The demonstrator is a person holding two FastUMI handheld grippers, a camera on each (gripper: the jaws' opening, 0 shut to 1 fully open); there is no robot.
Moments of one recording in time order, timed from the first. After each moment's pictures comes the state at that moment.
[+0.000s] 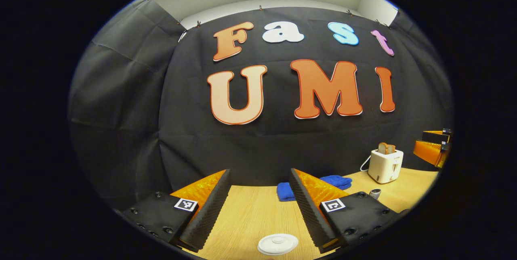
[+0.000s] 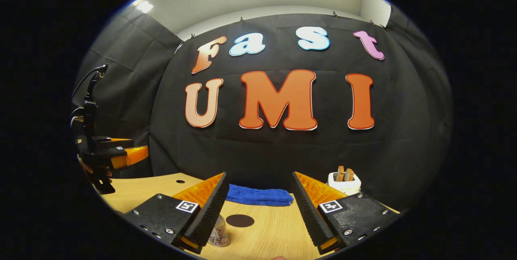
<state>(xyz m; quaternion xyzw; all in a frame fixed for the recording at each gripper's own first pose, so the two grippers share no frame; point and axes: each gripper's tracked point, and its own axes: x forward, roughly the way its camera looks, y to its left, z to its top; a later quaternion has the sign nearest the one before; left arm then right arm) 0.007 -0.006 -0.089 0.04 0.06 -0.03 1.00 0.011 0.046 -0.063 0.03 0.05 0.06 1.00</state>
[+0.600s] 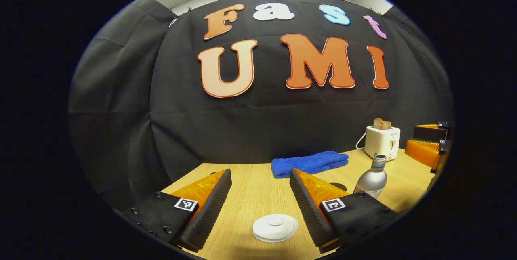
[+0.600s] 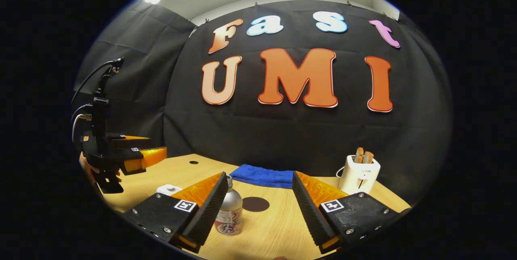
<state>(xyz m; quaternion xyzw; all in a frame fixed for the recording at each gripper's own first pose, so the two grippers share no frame) -0.010 -0.011 -0.164 0.05 0.14 -0.05 0.99 -0.007 0.090 -0.125 0.01 0.11 0.13 0.99</state>
